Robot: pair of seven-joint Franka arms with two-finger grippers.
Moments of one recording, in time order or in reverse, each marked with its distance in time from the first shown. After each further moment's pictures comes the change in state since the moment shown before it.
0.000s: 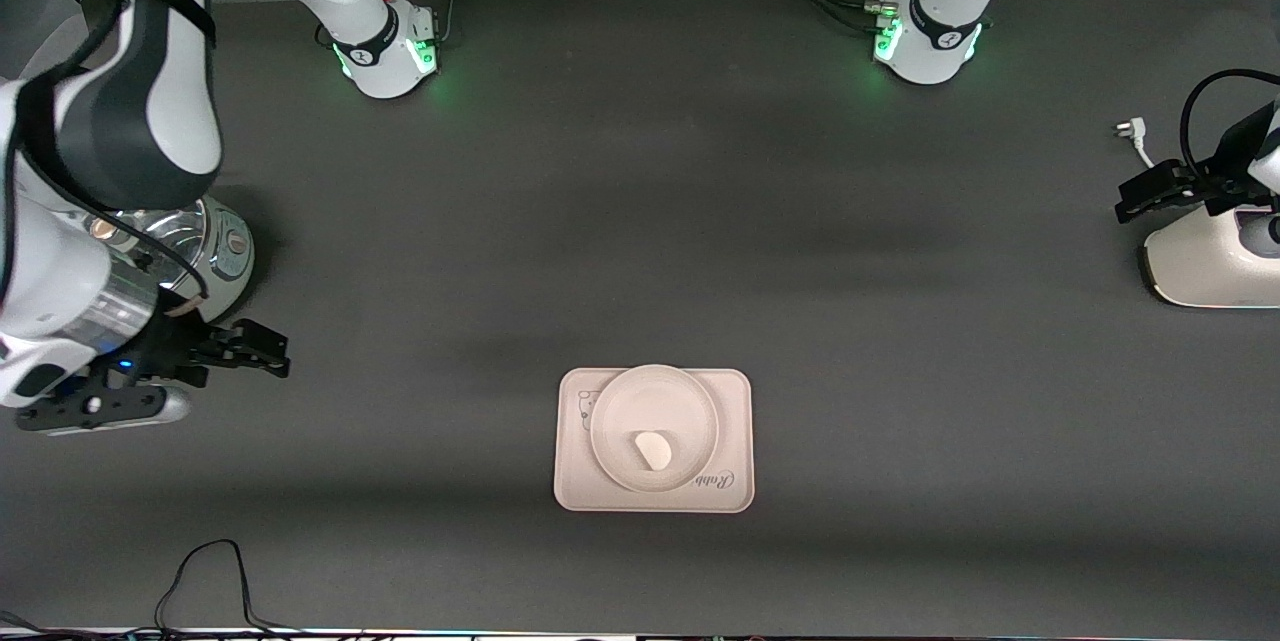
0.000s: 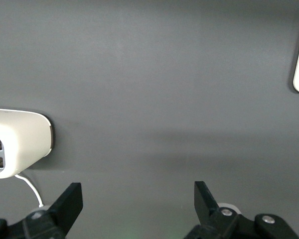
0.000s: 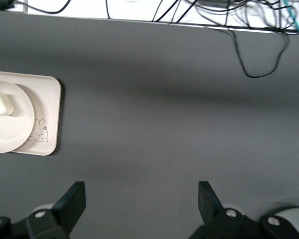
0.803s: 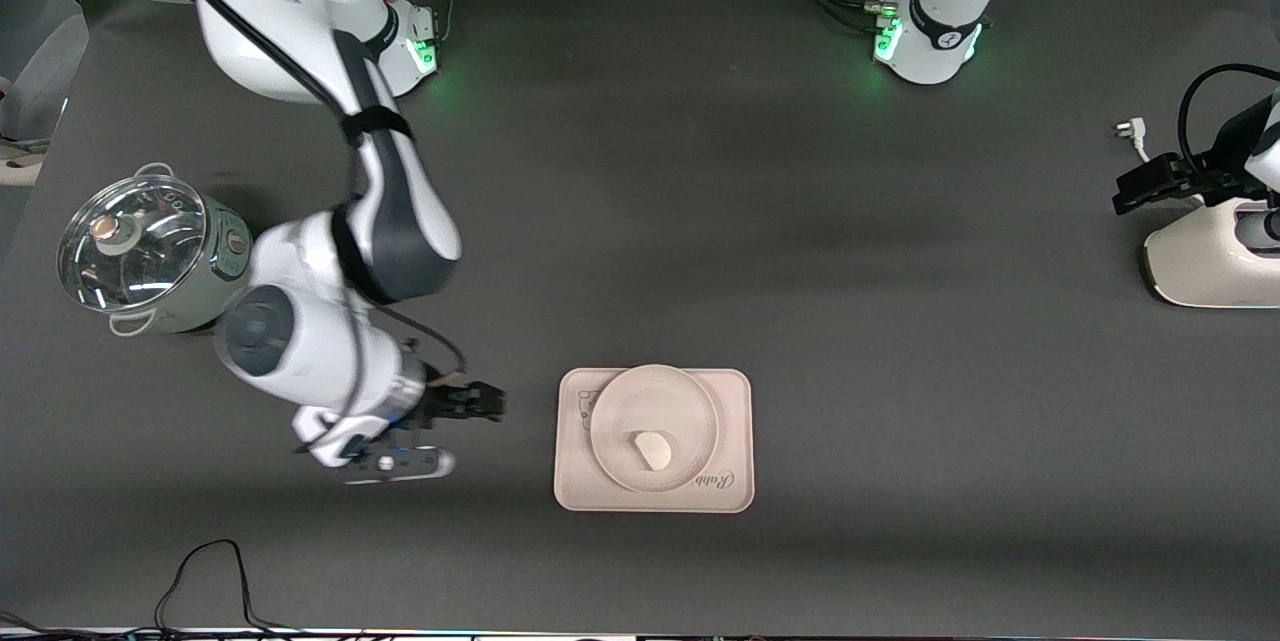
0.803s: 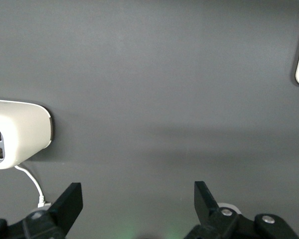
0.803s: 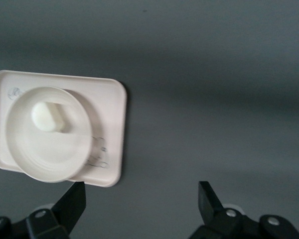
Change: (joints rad) left arm 0.000 -0.006 0.000 0.000 0.000 -0.030 -0.005; right arm 0.005 0.266 0.184 0.109 0.103 0.147 0.130
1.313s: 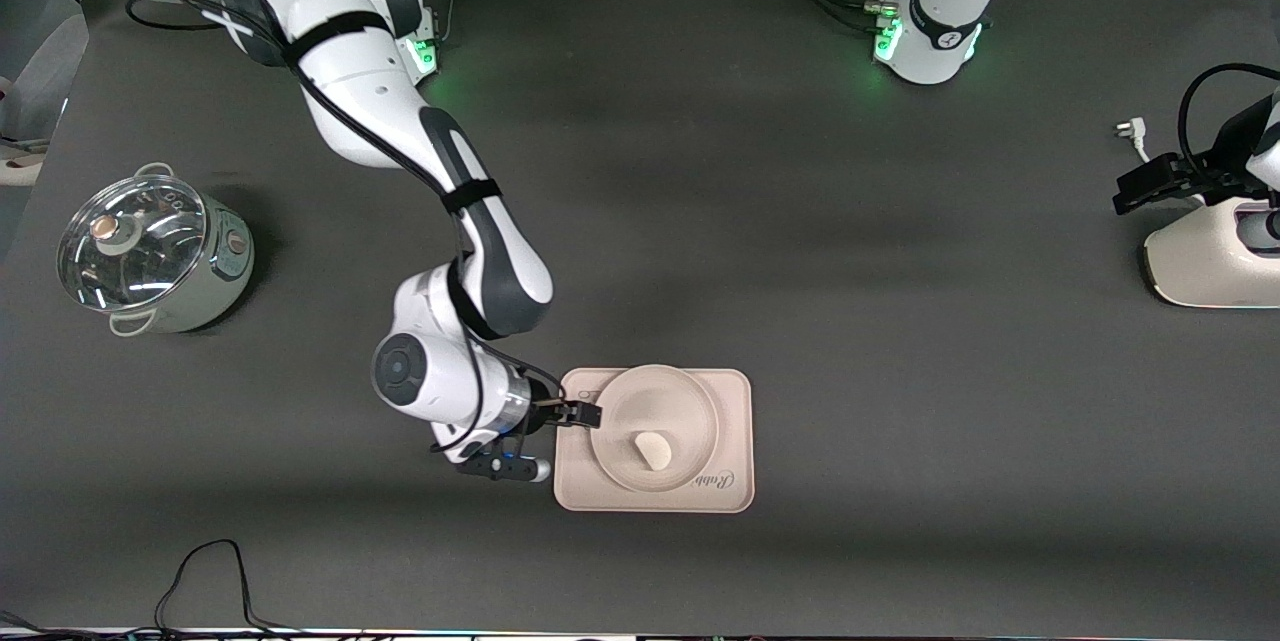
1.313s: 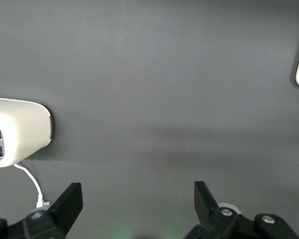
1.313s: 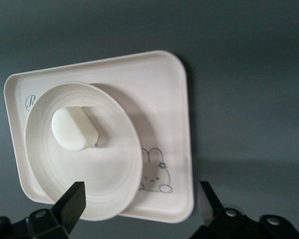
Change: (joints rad) left arm 0.000 -0.001 0.000 0.000 0.000 -0.005 -0.016; right arm 0.036 0.245 0.114 0.080 0.182 0.184 0.220
